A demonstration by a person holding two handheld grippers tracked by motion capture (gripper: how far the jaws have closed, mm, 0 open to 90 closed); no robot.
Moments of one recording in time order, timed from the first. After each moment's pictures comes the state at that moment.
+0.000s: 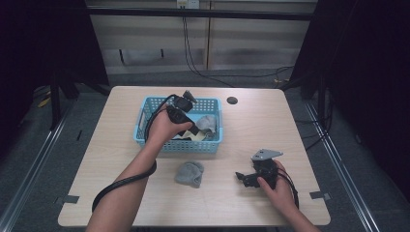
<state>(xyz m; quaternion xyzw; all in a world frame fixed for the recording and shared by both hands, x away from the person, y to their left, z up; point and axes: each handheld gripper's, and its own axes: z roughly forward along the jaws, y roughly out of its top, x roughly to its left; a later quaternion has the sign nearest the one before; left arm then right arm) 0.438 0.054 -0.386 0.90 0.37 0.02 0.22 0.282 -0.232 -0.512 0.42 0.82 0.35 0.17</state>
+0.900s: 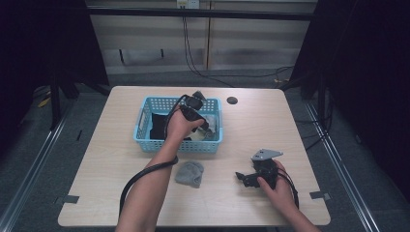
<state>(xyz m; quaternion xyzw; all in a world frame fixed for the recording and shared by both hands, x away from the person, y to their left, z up) 0.474 0.017 -0.429 0.88 0.40 0.03 0.24 0.282 -0.232 -0.512 0.42 0.82 0.35 0.17</state>
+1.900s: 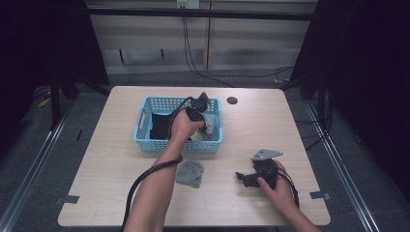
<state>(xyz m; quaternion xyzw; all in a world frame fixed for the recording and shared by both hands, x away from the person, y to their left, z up) 0.478 0.013 -0.431 0.90 0.38 -0.03 0.20 0.282 -0.233 -0.512 0.42 0.82 0.35 0.17</state>
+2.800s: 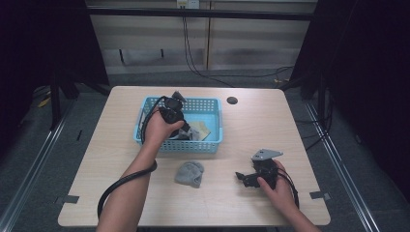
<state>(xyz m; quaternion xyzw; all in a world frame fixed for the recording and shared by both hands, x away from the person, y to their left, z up) 0.461 0.075 -0.420 0.87 0.43 0.03 0.22 0.282 -0.232 -0.512 0.42 0.82 0.35 0.17</state>
